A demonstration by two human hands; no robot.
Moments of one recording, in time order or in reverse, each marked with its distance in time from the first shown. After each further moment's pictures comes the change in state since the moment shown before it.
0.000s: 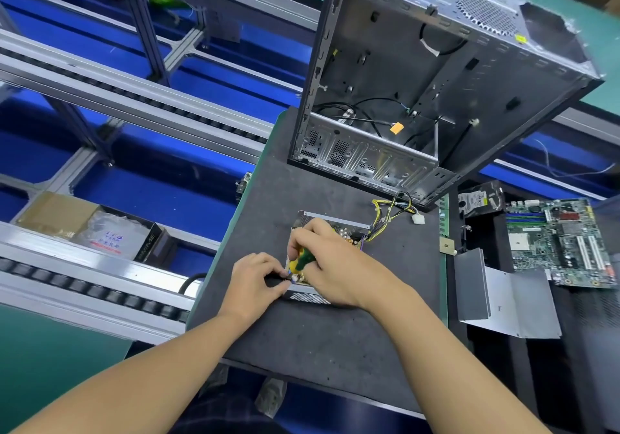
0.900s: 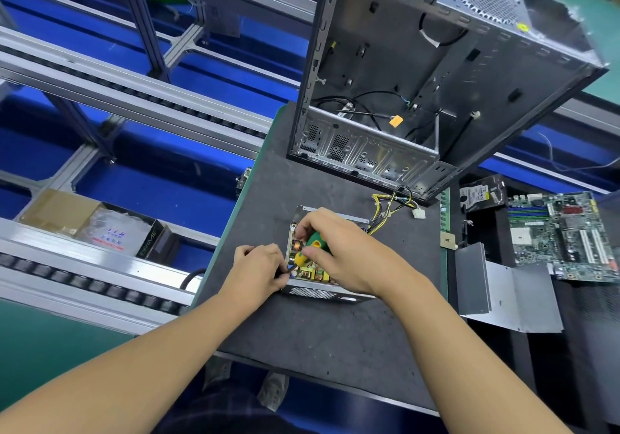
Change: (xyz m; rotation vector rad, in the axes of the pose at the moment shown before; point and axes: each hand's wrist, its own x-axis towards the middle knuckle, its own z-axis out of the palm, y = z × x) left_hand 0.019 0.015 -0.005 0.520 -0.269 -0.013; right_hand -0.001 0.017 -0.011 -0.054 0.070 -0.096
